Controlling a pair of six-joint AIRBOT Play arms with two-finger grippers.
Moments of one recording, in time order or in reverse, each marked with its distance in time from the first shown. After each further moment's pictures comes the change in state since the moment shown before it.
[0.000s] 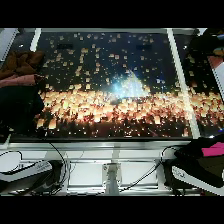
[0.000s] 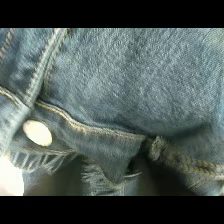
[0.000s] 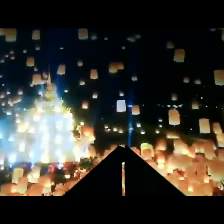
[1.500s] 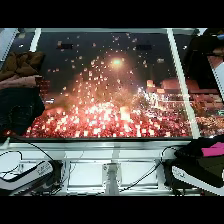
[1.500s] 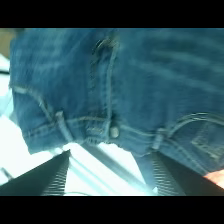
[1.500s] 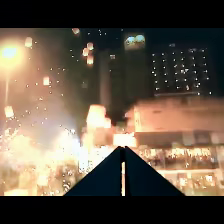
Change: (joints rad) left arm -0.154 0.089 0.497 0.418 -0.606 0.304; right arm 0.000 0.000 0.000 0.000 0.000 0.000
